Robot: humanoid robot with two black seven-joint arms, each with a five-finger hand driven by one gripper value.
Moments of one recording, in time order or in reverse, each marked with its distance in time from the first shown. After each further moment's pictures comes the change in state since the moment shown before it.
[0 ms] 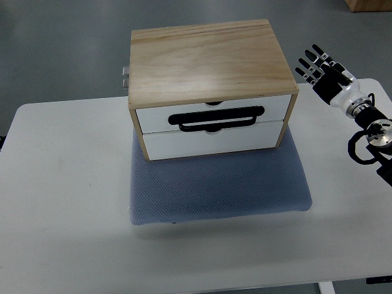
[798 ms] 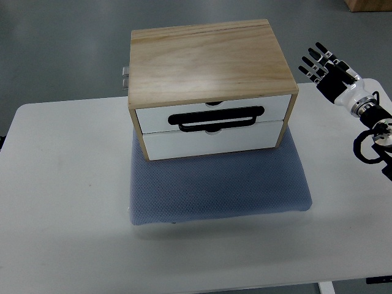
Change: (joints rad) left arm -0.003 0.000 0.000 0.006 0.000 0.000 -0.002; right arm 0.000 -0.025 -0.005 0.001 -0.001 0.030 -0.005
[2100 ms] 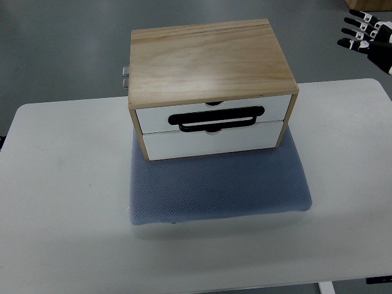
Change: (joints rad) left arm -0.001 0.000 0.001 0.005 0.000 0.000 0.000; right arm 0.180 -0.361 -0.434 0.204 -0.264 -0.083 0.249
